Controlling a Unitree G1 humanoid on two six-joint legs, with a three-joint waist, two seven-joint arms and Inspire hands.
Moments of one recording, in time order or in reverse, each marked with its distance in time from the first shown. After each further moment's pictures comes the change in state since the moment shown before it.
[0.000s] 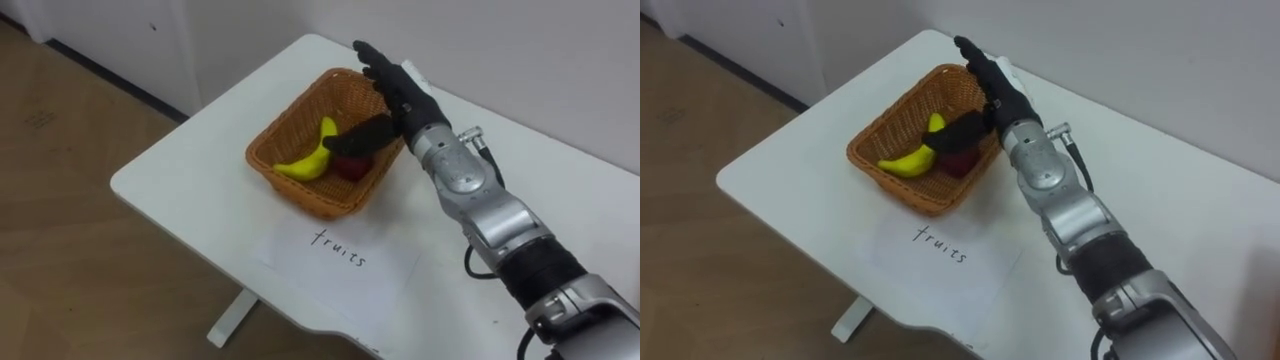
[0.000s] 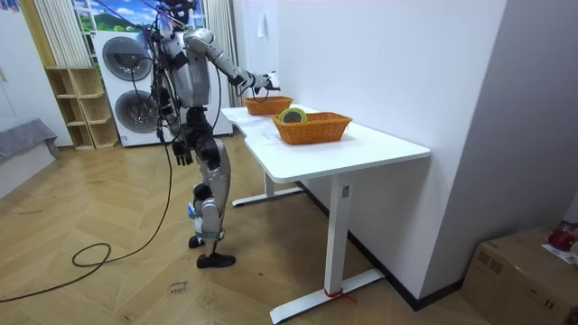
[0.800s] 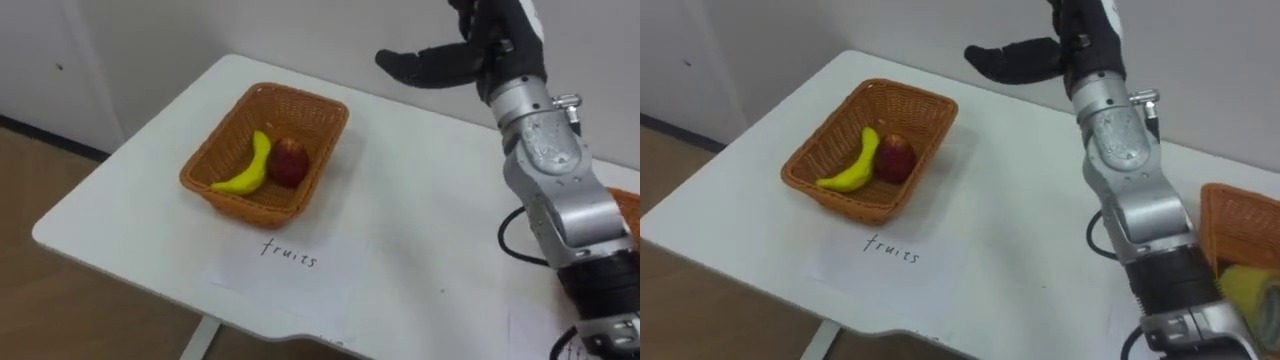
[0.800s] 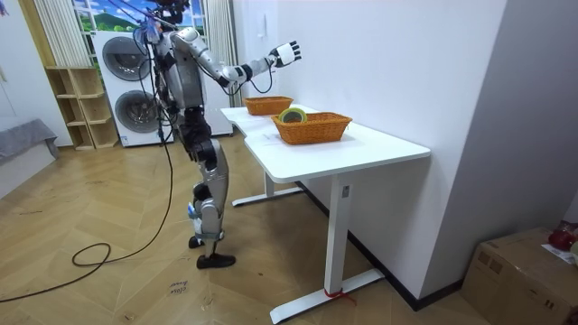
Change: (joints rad) left arm 0.013 0.005 0.060 0.001 0.001 -0.032 -0.004; right arm 0.151 -0.111 -0.281 -0.373 0.081 -0.025 -0.026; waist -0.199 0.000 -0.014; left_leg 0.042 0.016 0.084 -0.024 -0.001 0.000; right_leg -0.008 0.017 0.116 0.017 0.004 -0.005
